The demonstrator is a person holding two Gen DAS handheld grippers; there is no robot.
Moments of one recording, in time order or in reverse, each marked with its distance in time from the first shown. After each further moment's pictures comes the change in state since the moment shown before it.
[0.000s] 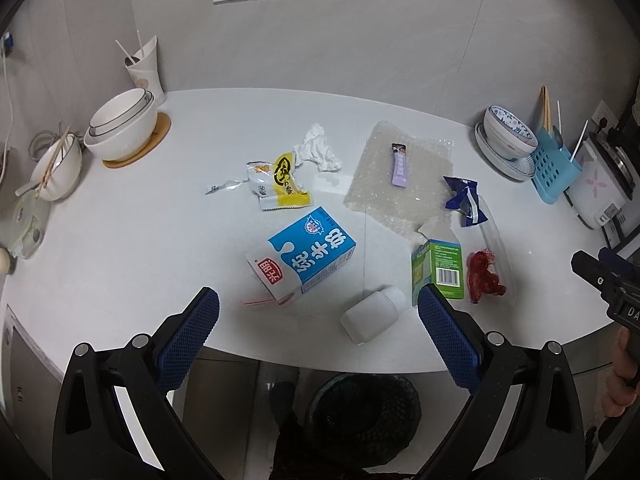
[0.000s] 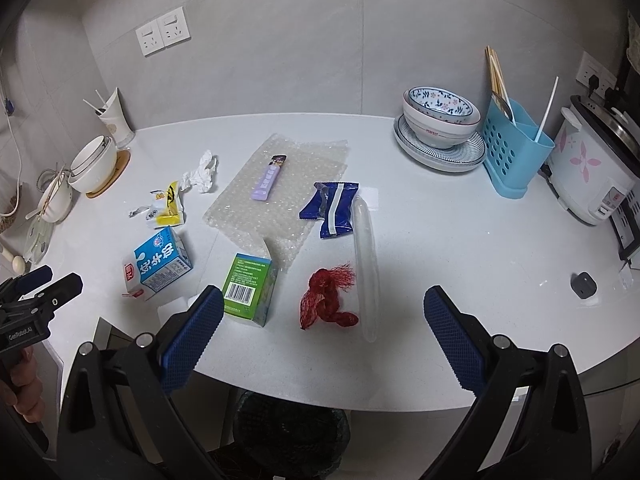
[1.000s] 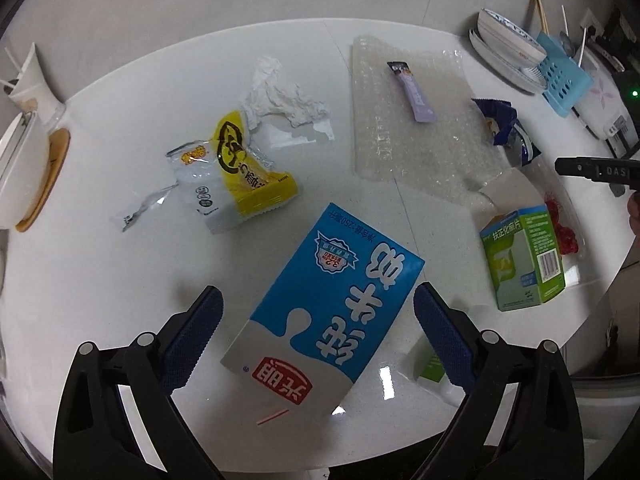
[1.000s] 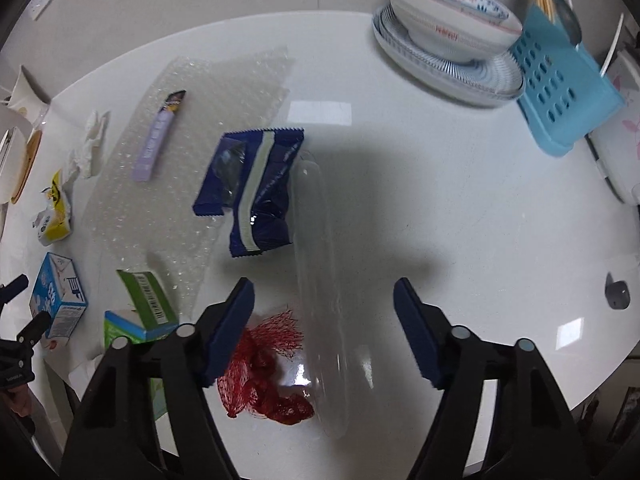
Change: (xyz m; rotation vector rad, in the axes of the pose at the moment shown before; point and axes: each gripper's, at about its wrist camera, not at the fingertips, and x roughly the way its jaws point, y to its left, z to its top) left arm 0.163 0.015 0.041 0.296 0.217 -0.121; right arm 0.191 -0.049 0.054 0.078 0.347 -0.080
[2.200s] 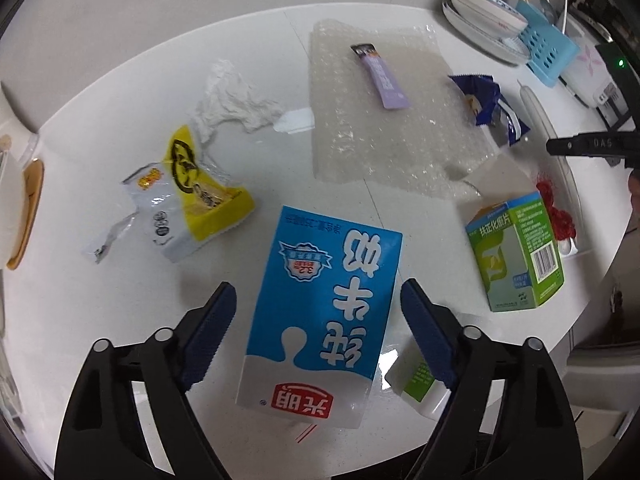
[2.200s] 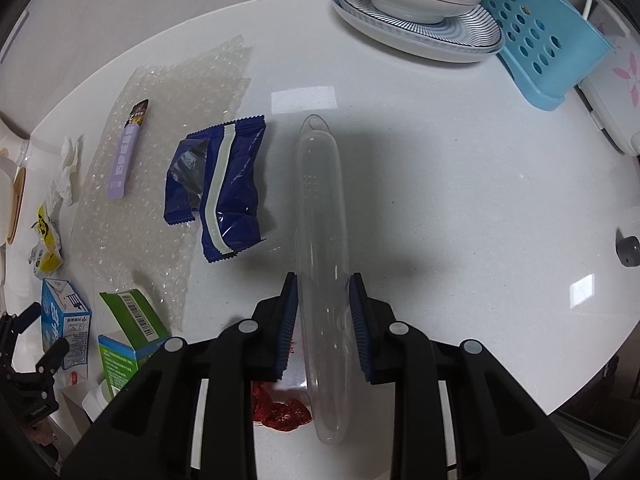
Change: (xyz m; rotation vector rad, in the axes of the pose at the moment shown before) left arm 0.017 -0.022 0.019 0.106 0.060 -0.023; right arm 0.012 -0.012 -0.003 0.141 0.054 -0.016
